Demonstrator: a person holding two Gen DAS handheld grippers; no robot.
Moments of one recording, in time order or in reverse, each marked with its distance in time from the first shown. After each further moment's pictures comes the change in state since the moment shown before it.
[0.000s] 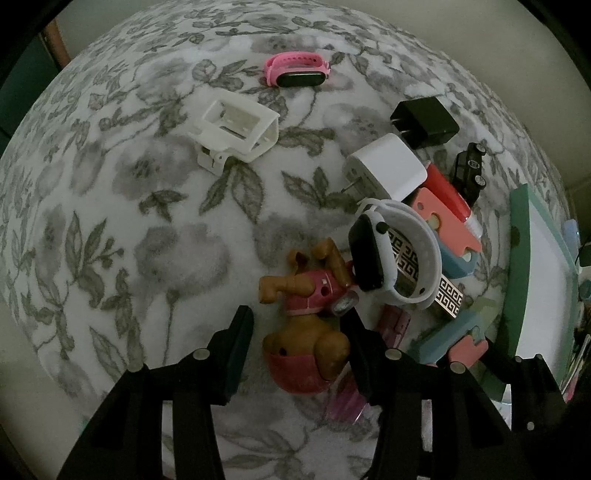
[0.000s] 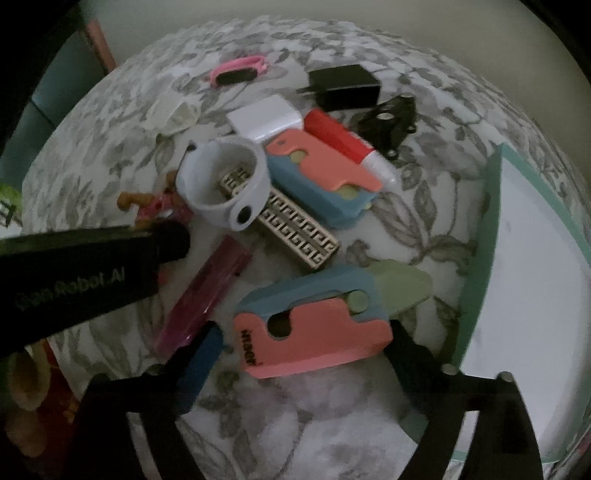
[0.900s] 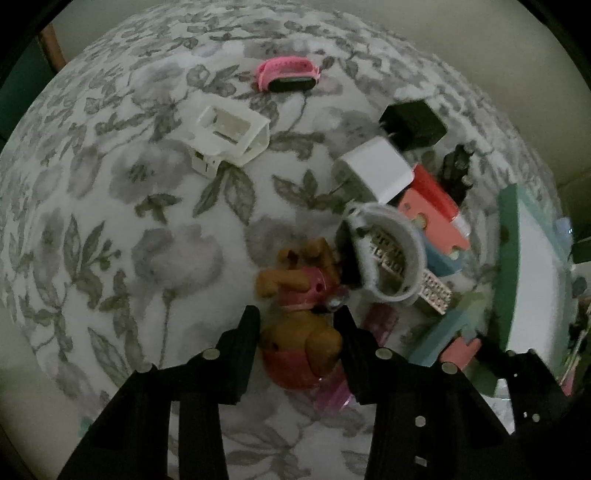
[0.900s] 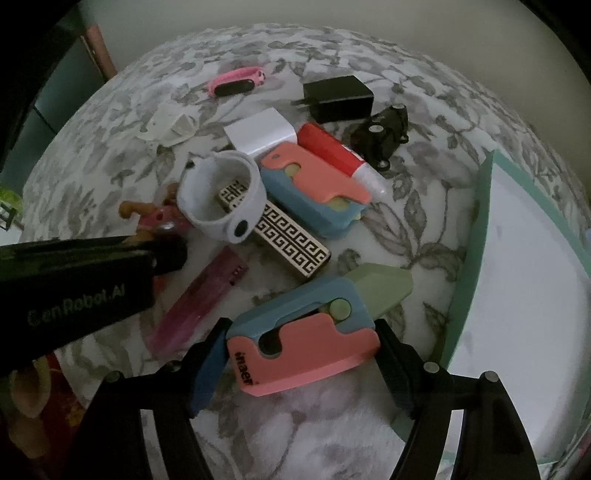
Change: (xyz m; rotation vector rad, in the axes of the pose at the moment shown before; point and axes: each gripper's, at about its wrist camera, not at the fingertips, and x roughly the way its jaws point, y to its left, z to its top) left arm -0.010 -0.002 -0.001 0.007 -0.021 -0.039; right arm -0.010 0.006 -0.004 0.016 -0.042 0.011
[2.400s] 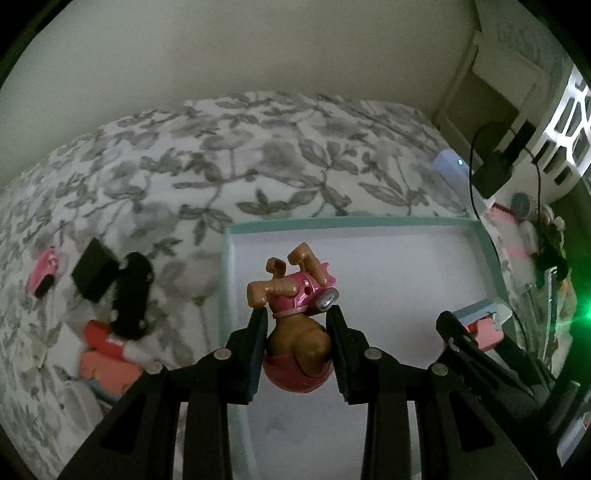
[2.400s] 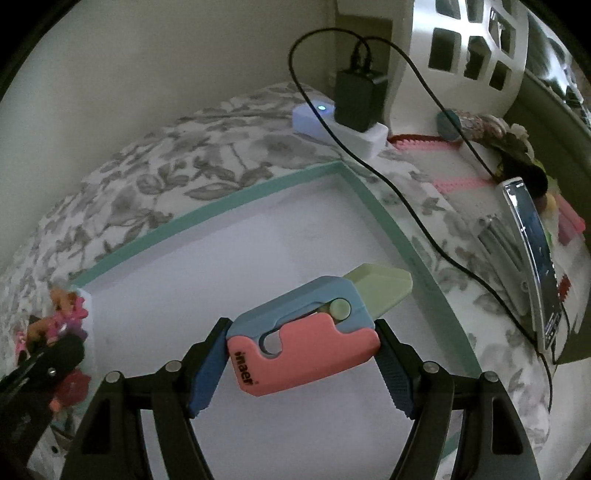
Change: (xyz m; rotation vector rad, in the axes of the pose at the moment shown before) left arm -0.006 -0.268 0.007 0.512 -0.166 -0.117; right arm -0.079 -0.267 -0.078 0.894 -0.170 -0.361
